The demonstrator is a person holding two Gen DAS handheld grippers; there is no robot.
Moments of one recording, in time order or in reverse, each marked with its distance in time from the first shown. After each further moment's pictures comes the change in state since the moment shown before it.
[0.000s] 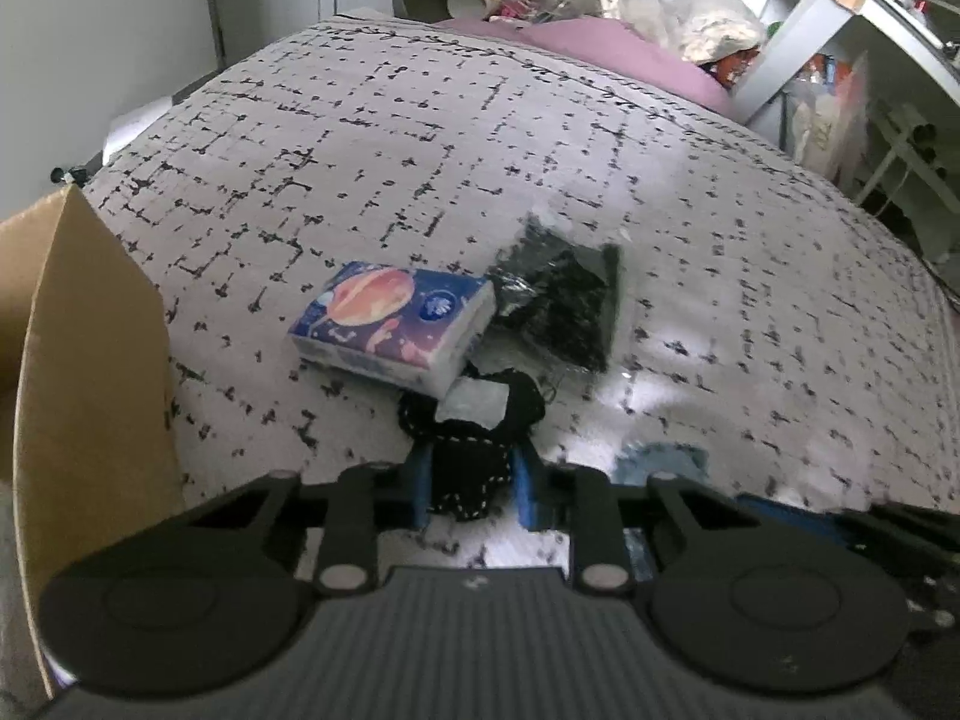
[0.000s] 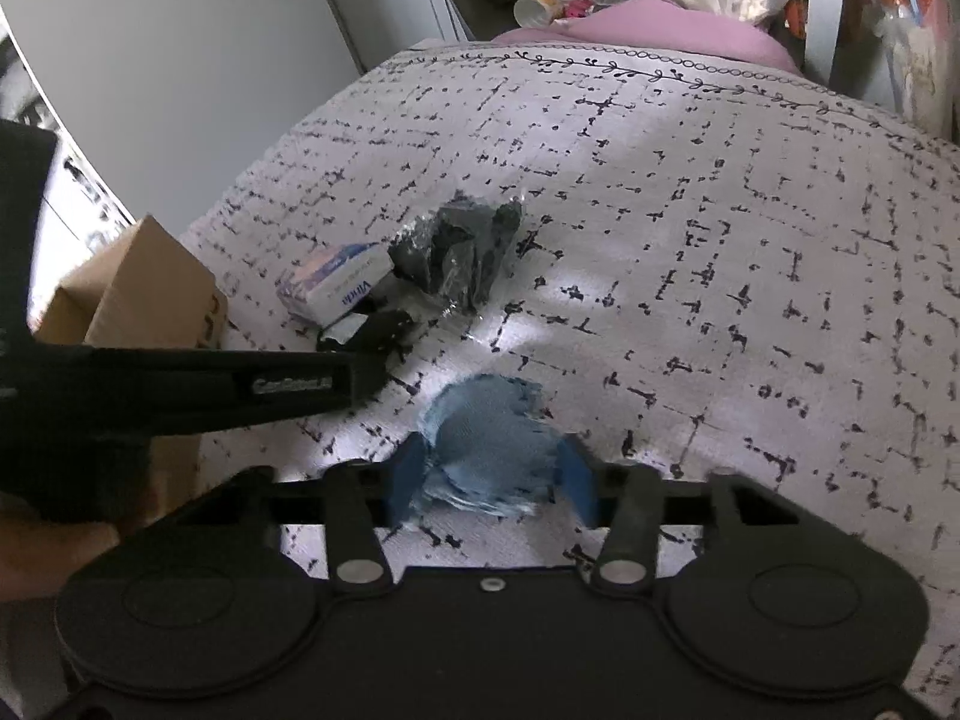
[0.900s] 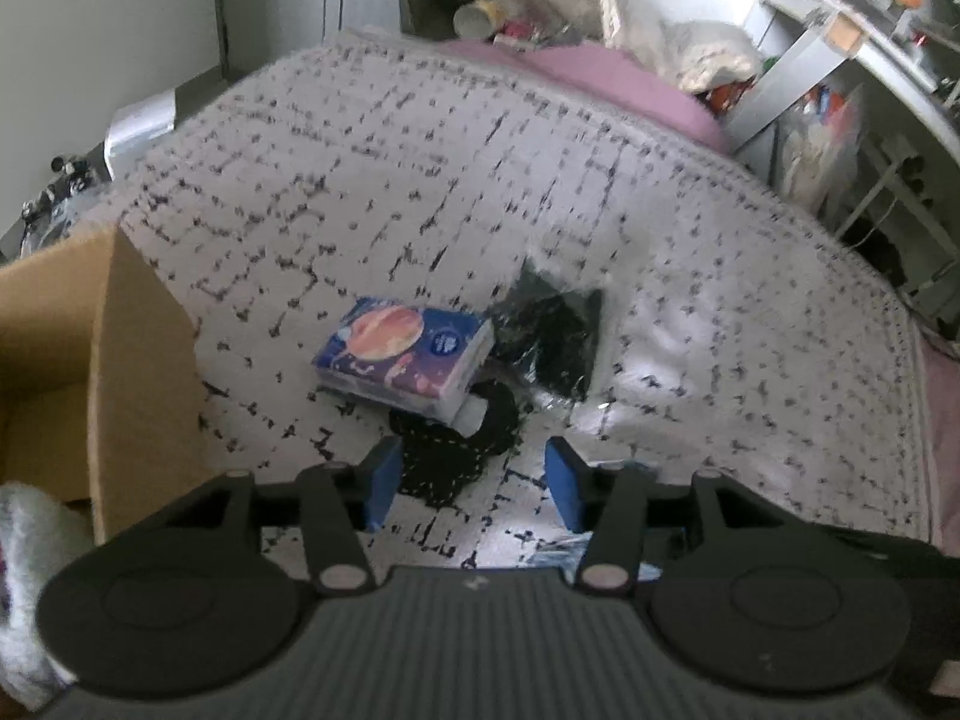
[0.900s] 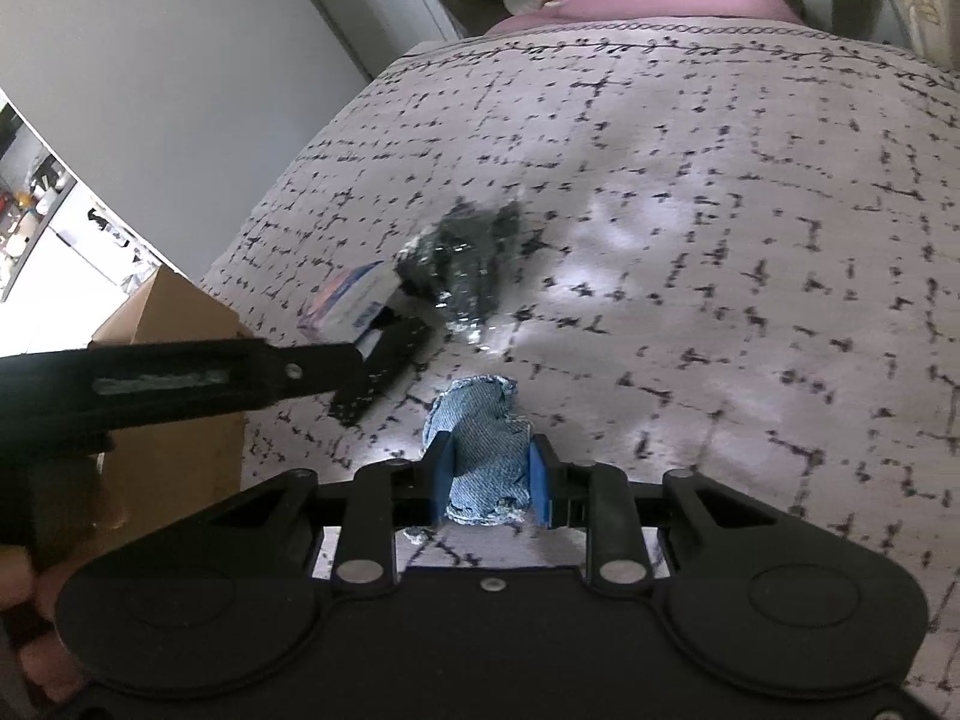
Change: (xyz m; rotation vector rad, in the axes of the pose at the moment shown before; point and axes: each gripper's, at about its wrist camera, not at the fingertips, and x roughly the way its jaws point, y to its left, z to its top) left arm -0.019 0.008 0.017 -0.046 0.016 -0.017; right arm 0.006 -0.024 0.008 0.119 0.009 0.116
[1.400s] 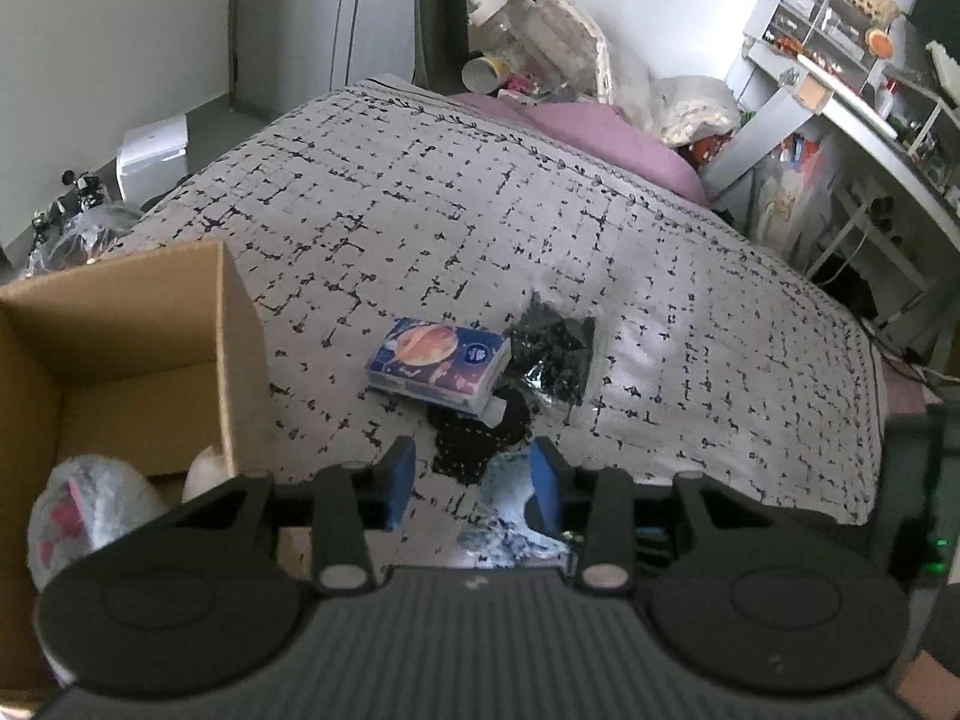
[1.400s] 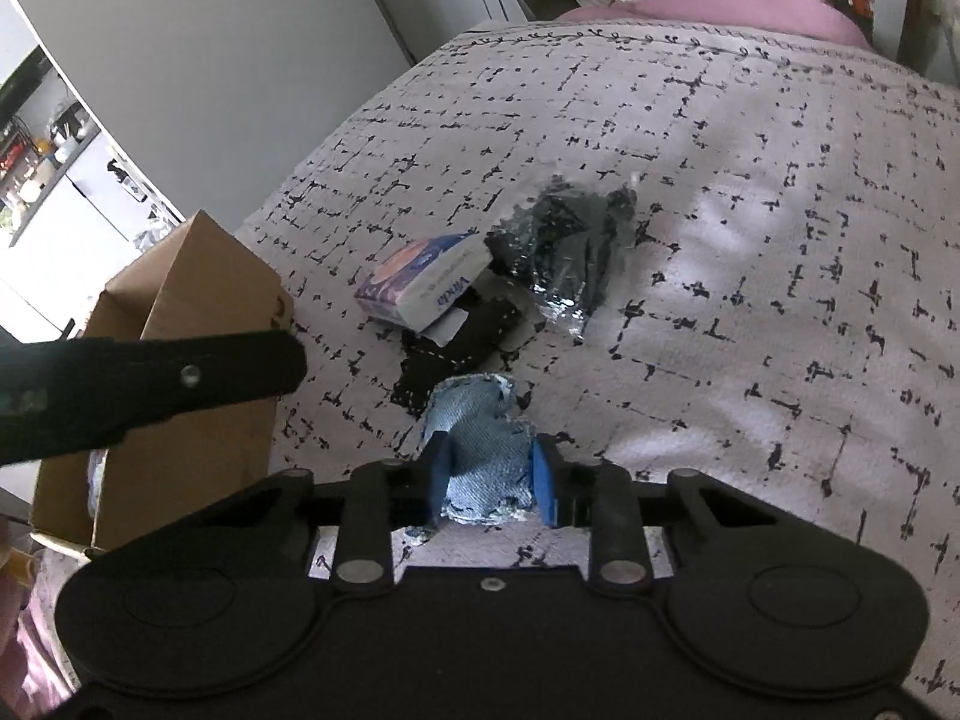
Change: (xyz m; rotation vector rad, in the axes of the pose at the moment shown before) left arm -0.059 0.022 -0.015 -0.015 -0.098 -0.047; right arm 0.024 0.038 -0.004 -0.079 0.022 0.029
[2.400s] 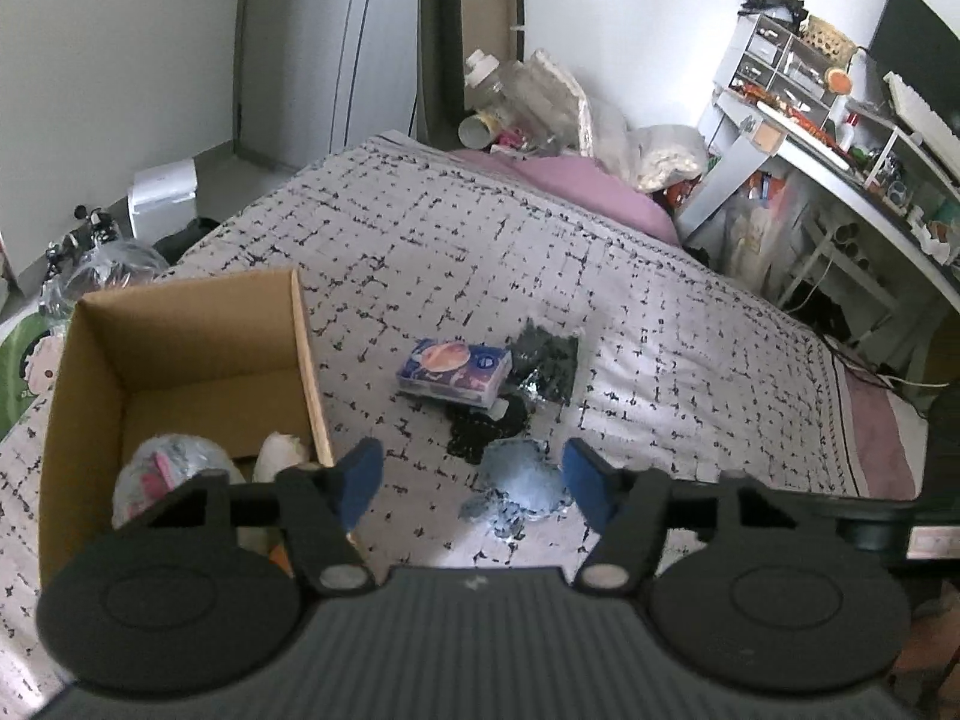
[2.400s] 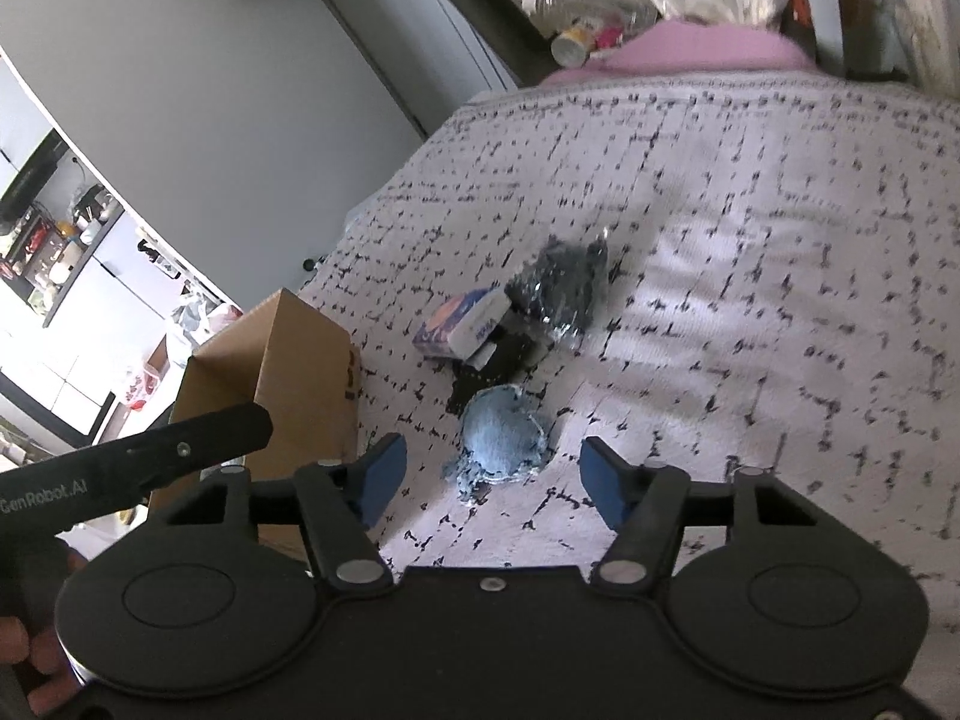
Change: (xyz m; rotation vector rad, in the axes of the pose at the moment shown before) left arm -0.068 0.017 -0.027 0.007 -0.108 -0.029; right arm -0.069 0.004 -0.013 0.094 -0.087 0.069
